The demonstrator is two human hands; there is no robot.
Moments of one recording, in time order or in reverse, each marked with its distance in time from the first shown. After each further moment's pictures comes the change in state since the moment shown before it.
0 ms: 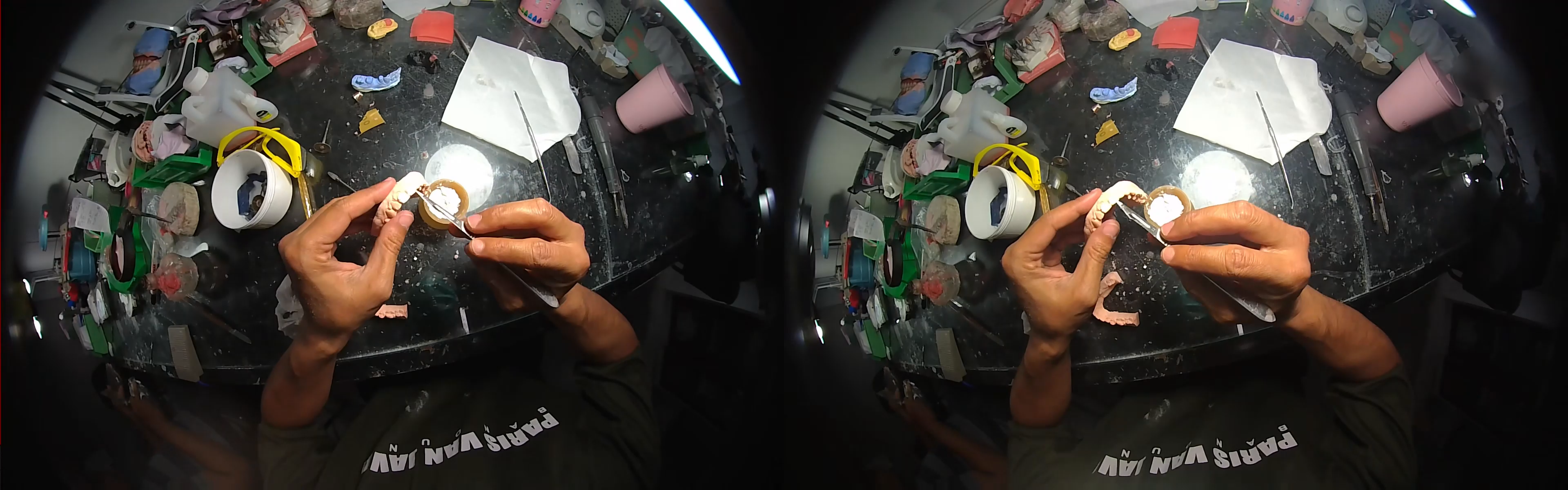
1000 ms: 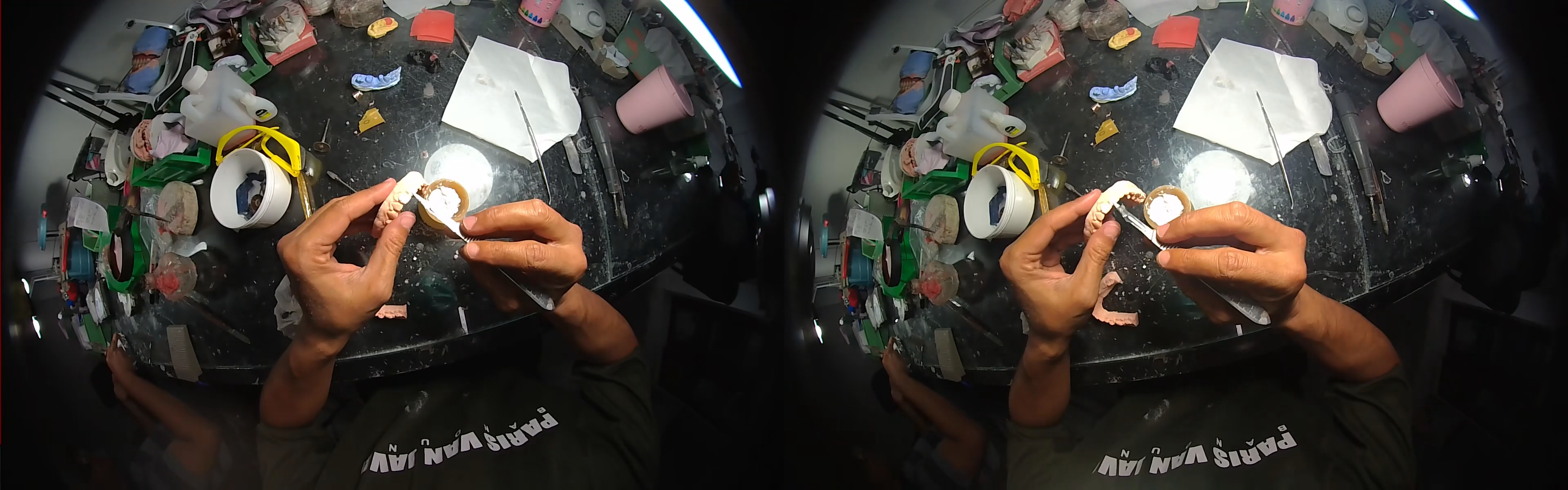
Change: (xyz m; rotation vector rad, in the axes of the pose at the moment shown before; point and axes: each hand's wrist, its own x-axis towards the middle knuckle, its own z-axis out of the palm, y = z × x) left_hand -0.001 0.001 0.000 -0.007 0.003 -0.005; right_hand 0.002 -0.001 0.002 0.001 -0.019 -0.012
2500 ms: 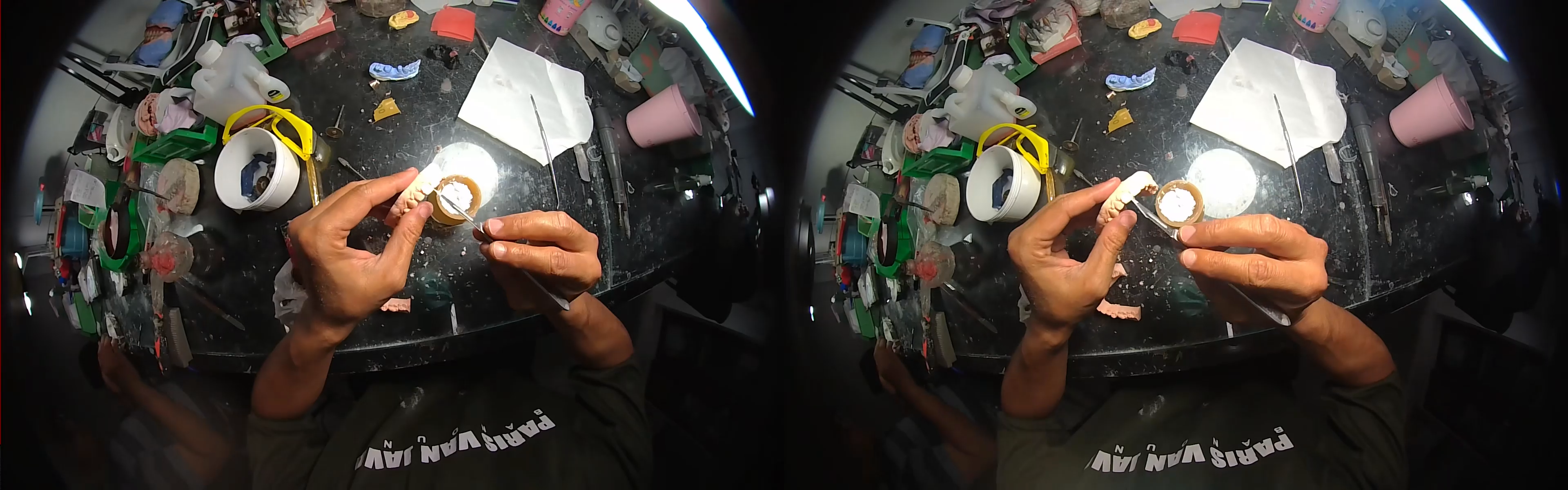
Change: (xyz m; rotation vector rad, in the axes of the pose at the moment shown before) left_hand 0.002 0.002 -0.005 0.103 -0.060 0.042; right_hand -0.006 0.005 -0.001 -0.005 0.017 -0.079
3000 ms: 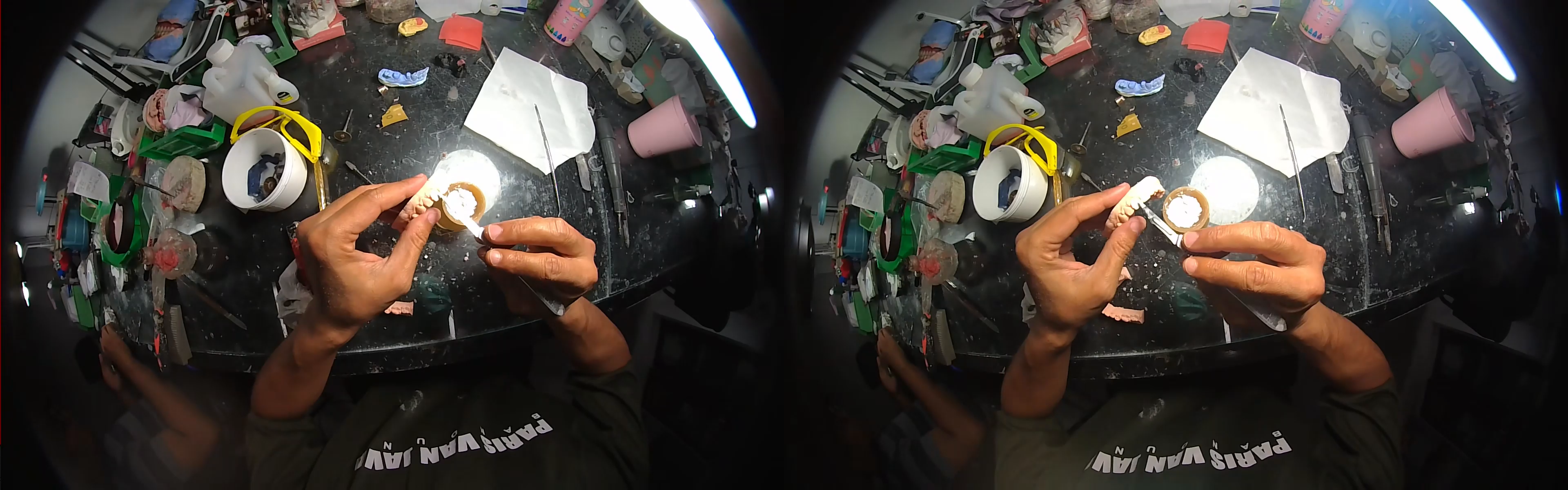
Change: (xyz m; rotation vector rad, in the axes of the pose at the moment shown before) left_hand 0.000 -0.001 0.000 -0.011 0.012 0.020; right_hand 0.003 -0.004 -0.003 -0.024 -0.072 0.036
